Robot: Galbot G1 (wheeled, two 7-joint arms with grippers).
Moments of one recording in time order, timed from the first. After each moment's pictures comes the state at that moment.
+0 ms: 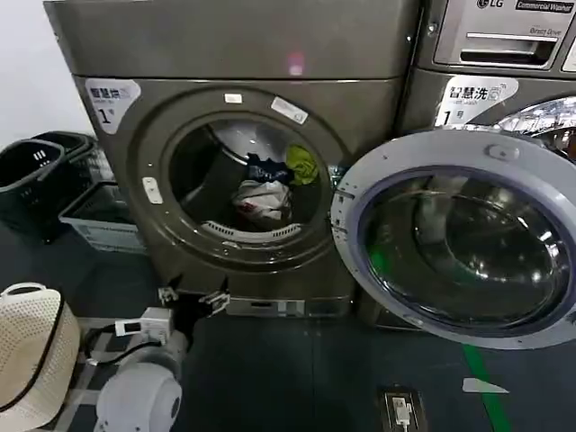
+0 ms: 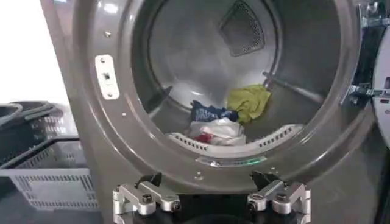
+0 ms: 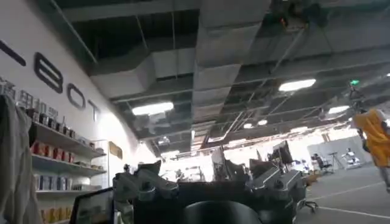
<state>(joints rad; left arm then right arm) 1.28 -1.43 -0.49 -2.23 -0.08 0.74 -0.10 -1.64 1.19 2.44 1.70 0.68 -0.18 0.15</state>
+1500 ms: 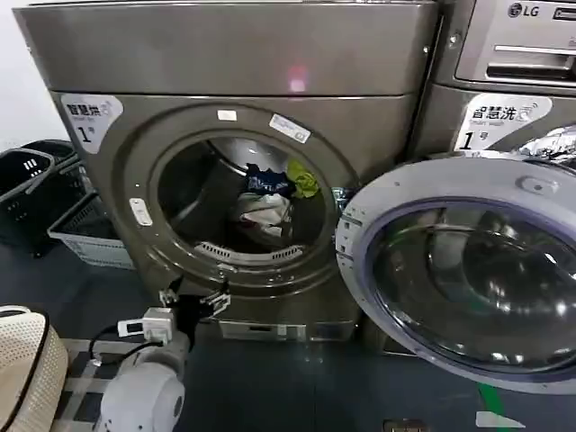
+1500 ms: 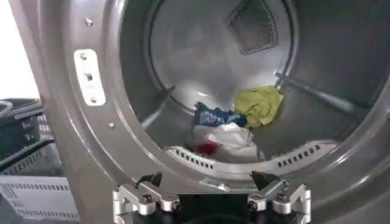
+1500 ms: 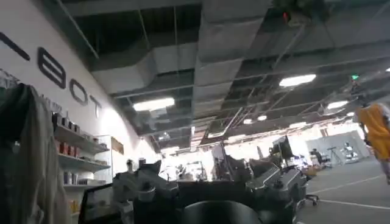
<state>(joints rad) 1.28 -1.44 -0.48 -2.23 -0.08 0.74 -0.11 -1.64 1.19 2.44 1.71 0.68 -0.18 0.15</state>
